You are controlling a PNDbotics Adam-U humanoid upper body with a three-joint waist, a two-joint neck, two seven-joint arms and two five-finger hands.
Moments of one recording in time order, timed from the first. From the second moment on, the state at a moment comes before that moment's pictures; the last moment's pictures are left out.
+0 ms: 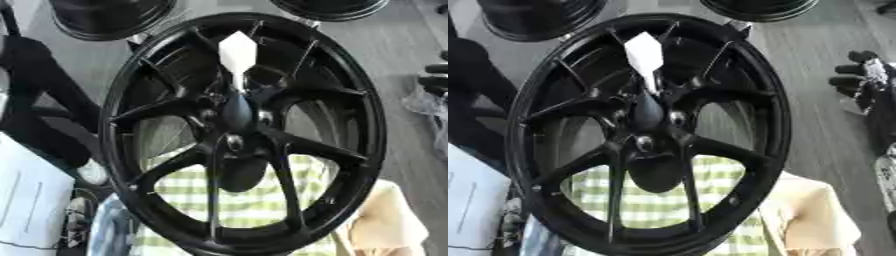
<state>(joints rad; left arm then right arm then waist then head) -0.74 0.65 -0.09 -1.89 0.08 0.12 0.11 -0.28 -0.45 -0.07 -1.72 -0.27 0.10 -0.14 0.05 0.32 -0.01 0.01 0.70</state>
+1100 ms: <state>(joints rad) -1.23 0.75 -0.47 -1.66 -0.18 -0.04 -0.79 -0.25 -0.46 -0.07 -1.72 -0.25 0.10 -0.14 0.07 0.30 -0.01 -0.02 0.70</state>
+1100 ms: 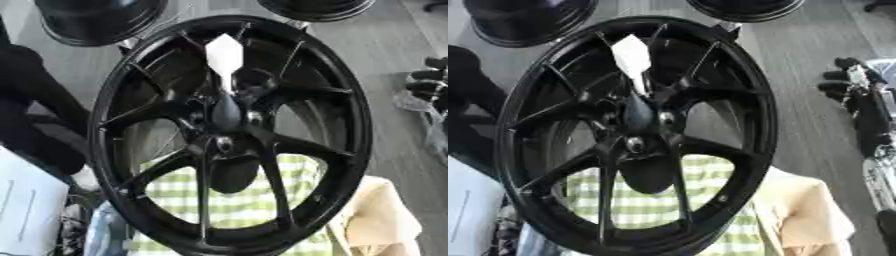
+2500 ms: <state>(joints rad) -1.34 0.54 -0.61 -1.31 -0.32 -0.25 -0.87 -0.25 -0.46 -0.05 -1.73 -0.24 0.11 -0.12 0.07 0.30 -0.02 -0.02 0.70</state>
